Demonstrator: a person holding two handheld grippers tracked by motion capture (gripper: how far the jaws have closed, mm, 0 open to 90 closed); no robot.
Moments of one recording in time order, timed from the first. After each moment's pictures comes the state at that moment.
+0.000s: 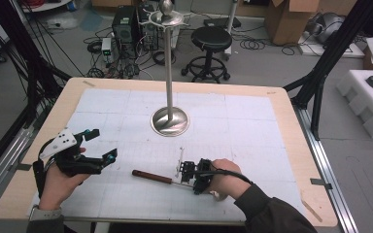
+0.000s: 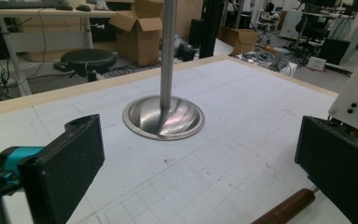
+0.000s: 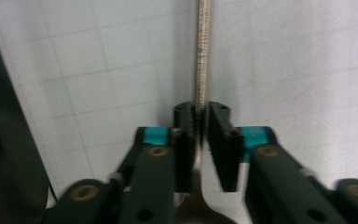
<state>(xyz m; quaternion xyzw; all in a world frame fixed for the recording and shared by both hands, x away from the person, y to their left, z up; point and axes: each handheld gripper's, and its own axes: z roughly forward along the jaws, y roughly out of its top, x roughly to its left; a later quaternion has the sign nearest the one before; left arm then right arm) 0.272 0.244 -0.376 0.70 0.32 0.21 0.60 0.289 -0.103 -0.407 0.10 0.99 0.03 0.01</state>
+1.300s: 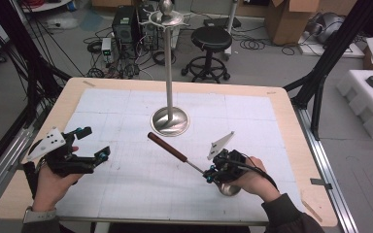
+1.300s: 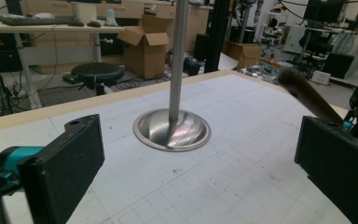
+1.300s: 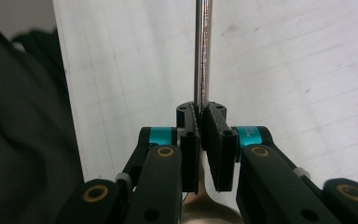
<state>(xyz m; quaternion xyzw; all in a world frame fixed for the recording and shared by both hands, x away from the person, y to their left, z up) 0.266 0.256 -0.368 0.68 0.32 0.23 0.62 0.293 -0.188 -0.368 0.17 0.95 0.28 0.00</state>
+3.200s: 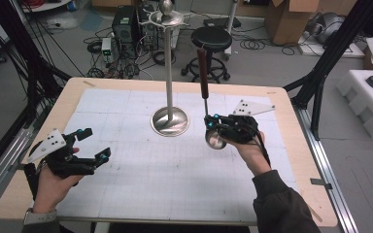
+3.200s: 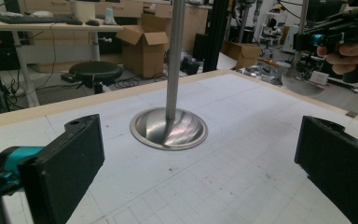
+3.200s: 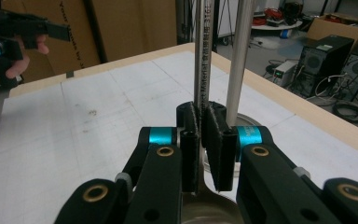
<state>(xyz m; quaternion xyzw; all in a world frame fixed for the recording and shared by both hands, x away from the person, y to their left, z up) 0.263 0.256 -0.369 0.67 0.33 0.23 0.62 0.348 -0.215 -0.324 0.23 0.78 0.56 0.15</state>
